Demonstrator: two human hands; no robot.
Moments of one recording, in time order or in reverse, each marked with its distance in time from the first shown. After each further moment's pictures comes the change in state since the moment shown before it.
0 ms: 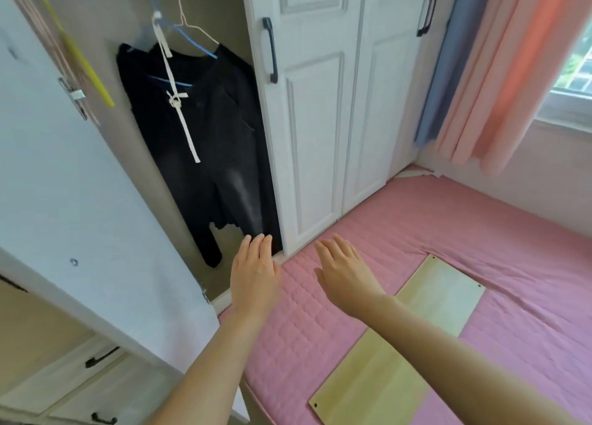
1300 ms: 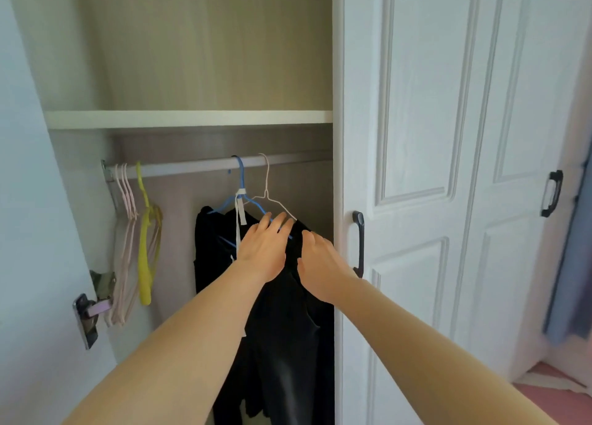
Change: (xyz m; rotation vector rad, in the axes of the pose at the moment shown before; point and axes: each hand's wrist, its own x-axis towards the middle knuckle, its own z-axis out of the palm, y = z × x) left_hand 0.436 -0.062 -0.151 0.434 0.252 0.167; right_hand 0.452 0.011 -0.102 0.213 0.136 -0.176
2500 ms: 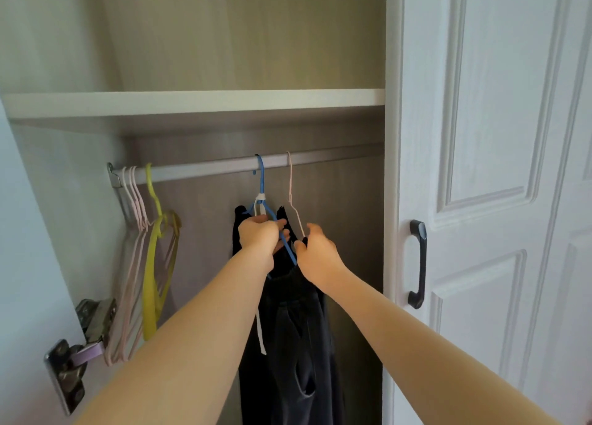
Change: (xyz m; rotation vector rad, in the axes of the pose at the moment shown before) left_hand 0.056 -0.057 0.020 -1.684 0.271 -1.045; right_hand 0.096 -0.027 0.045 0.751 -0.004 0.274
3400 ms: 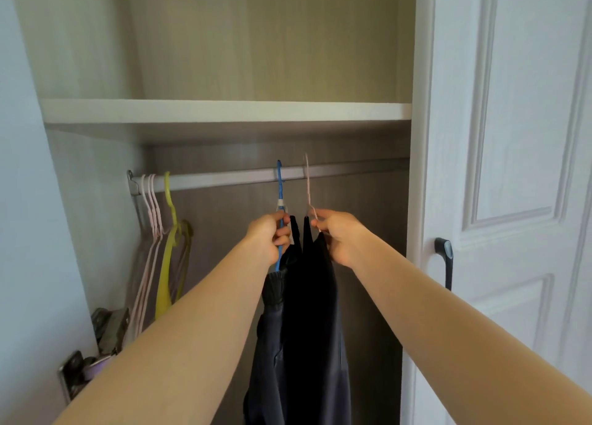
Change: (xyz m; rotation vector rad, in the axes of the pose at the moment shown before) left_hand 0.030 0.028 -0.007 -0.222 -0.310 -0.199; right_hand 0.052 -0.032 -0.024 0.757 -0.045 0.279
